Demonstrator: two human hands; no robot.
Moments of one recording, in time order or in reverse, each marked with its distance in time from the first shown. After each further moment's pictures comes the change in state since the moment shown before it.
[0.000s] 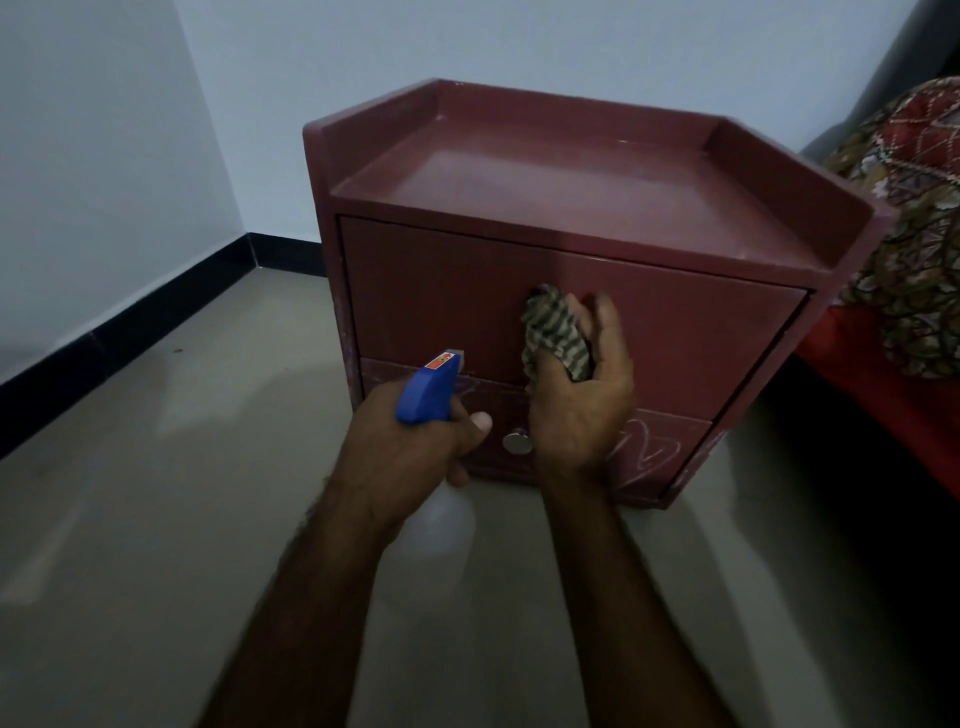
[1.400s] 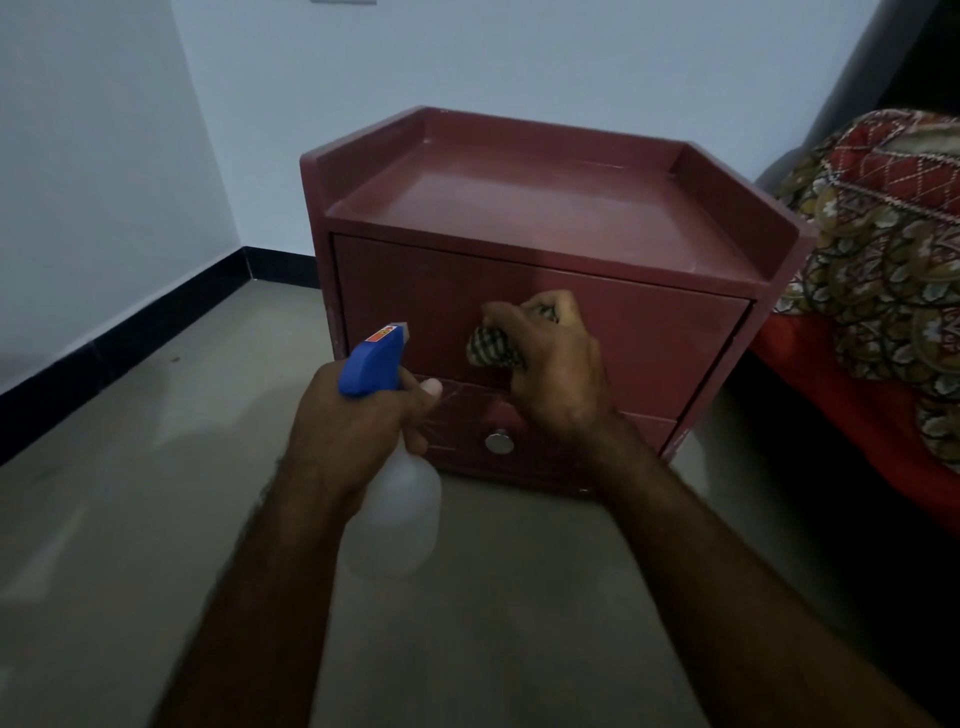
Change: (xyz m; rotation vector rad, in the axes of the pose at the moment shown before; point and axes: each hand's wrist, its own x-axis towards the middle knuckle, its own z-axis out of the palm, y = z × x) left_hand -0.009 0.023 -0.020 -0.048 0.143 0.021; right_hand 0.046 -0.010 -0.023 -0.631 -0.523 -0.663
